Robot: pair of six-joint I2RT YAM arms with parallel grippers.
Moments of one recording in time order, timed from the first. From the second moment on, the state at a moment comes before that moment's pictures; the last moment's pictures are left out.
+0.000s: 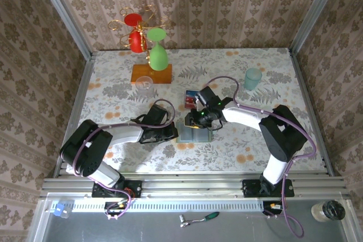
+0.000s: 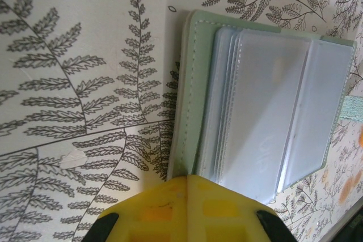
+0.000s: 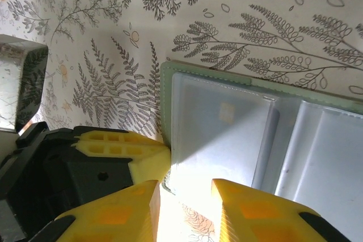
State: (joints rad) left arm -0.69 1.54 0.60 -0.05 0.39 -0.86; right arm 0.63 1.74 1.05 -0.35 -0.43 0.74
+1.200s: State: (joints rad) left arm -0.69 1.54 0.60 -0.03 0.39 -0.88; right arm 0.67 1.83 1.05 -0.37 -0.38 0.78
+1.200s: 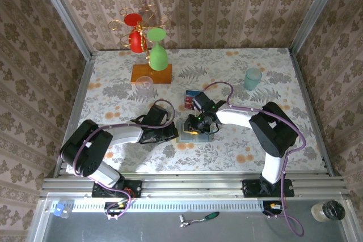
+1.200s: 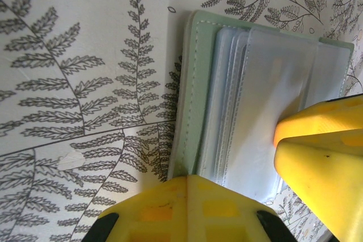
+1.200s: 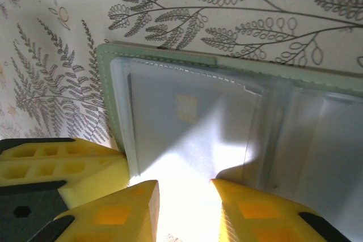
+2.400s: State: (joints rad) left arm -0.67 1.47 0.66 -0.13 0.39 -0.87; right arm 0.67 1.80 1.03 -0.40 -0.34 0.74
